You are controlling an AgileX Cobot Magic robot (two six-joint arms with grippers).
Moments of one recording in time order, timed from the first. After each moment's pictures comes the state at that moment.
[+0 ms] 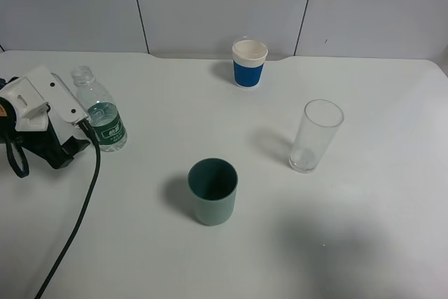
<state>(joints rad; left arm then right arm) -0.09 1.49 -0.40 0.02 -0.26 0.74 -0.13 0.00 -0.48 0.08 1.05 -0.02</state>
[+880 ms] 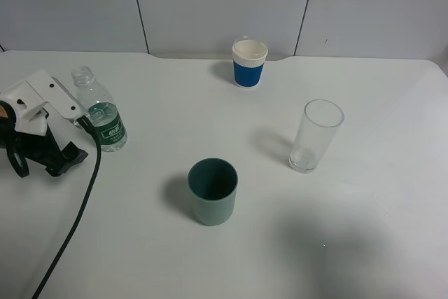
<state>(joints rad) -0.09 1.49 -0.44 0.06 -0.07 0.53 -0.13 0.00 -0.48 0.08 1.05 -0.02</state>
